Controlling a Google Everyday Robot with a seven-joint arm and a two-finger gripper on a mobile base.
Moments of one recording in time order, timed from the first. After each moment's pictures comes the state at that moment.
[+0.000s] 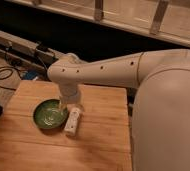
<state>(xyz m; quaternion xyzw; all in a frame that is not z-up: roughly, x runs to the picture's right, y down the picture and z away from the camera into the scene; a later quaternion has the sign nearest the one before) -0.103 0.101 0.704 -0.26 0.23 0.64 0.68</state>
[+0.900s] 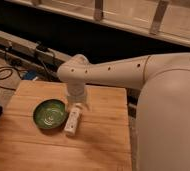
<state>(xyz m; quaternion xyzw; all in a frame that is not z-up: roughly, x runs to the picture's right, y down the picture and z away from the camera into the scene) -0.075 0.099 0.737 -0.27 0.23 0.66 0.67</state>
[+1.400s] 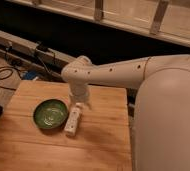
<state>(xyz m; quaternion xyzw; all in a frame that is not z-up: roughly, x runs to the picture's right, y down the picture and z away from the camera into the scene) -0.068 0.098 0.746 -0.26 0.22 0.66 0.67</state>
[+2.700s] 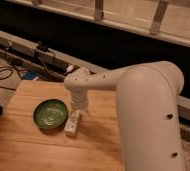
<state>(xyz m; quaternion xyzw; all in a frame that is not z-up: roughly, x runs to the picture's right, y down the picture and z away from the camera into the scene) -0.079 0.151 0.811 -0.30 0.25 0.63 0.67</state>
